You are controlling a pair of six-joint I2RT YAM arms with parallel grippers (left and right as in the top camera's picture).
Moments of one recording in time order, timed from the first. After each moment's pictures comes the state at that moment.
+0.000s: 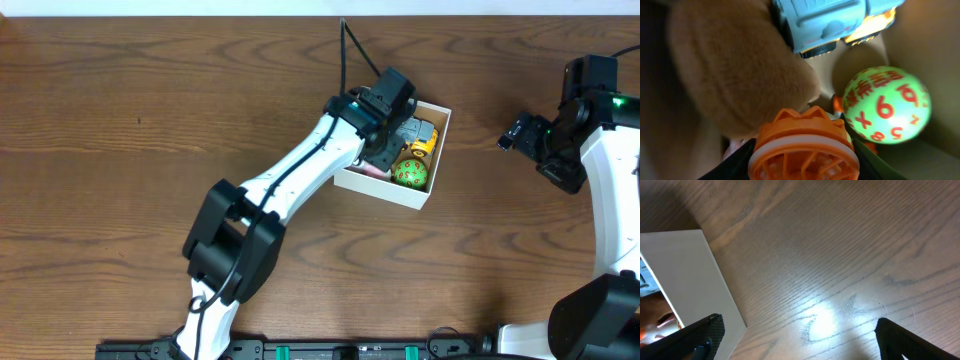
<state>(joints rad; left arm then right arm) -0.70 2.12 1.75 -0.84 0.07 -0.08 -0.18 1.61 1.44 -1.20 0.02 0.50</state>
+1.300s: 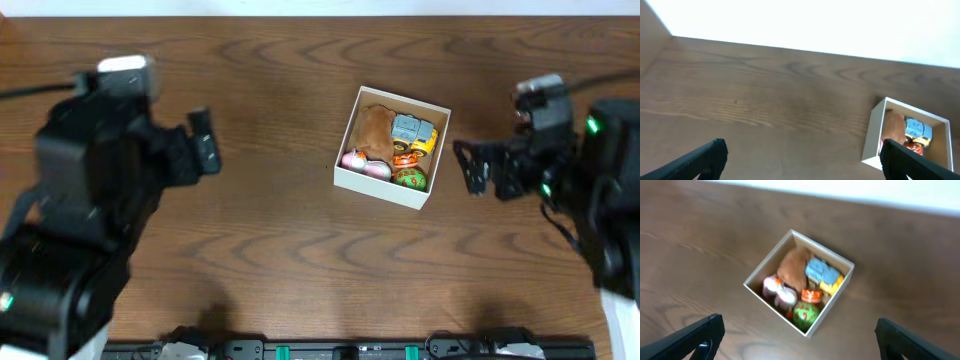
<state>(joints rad) -0.25 1.12 1.76 -1.23 -0.22 -0.26 0.08 1.05 1.44 -1.05 -0.30 -0.02</state>
